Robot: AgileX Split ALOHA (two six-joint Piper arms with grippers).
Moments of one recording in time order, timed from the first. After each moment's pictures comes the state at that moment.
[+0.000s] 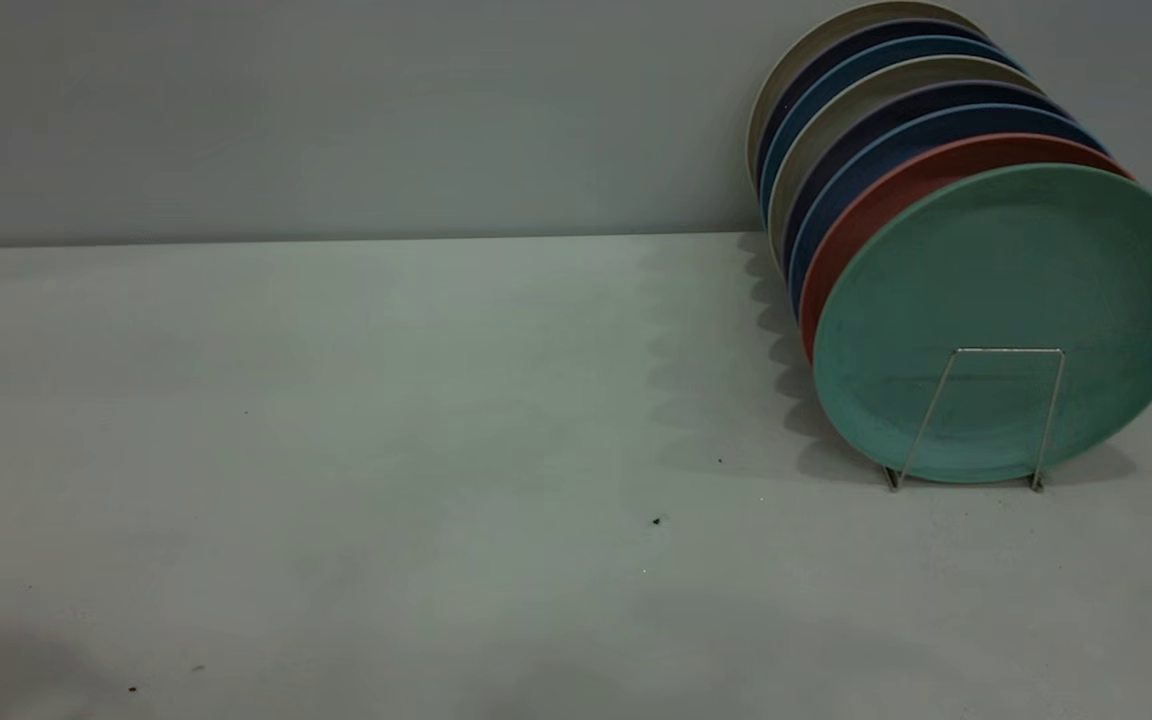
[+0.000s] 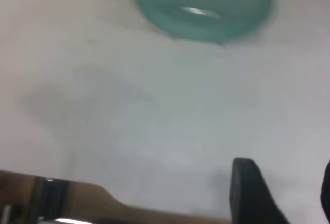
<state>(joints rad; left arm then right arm) -0.09 1.11 -1.22 -0.17 1.17 0.16 -0.15 0.69 -0.92 0.22 1.24 -0.24</state>
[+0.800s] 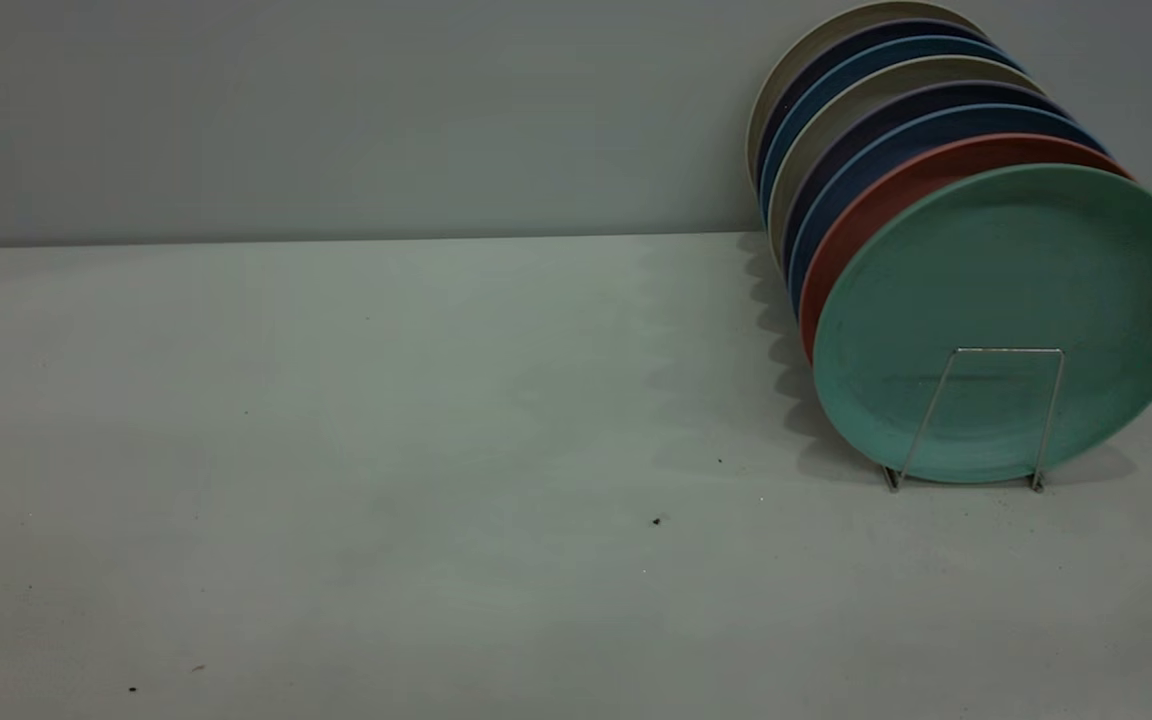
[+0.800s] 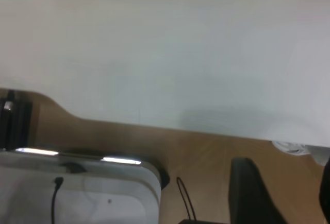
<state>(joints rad) -0.09 0.63 -0.67 -0.08 1.14 0.13 0.06 0.51 -0.47 0.05 1.12 -0.08</state>
